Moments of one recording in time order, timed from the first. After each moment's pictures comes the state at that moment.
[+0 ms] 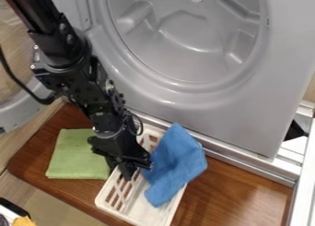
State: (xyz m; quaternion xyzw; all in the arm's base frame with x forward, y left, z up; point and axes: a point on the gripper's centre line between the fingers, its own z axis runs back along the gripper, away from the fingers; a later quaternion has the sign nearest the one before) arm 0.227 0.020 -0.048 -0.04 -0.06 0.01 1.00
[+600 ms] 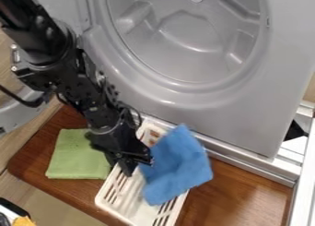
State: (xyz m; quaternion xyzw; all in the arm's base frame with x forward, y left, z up) arm 0.227 0.009 -0.021 -0.07 -0.10 0.01 0.99
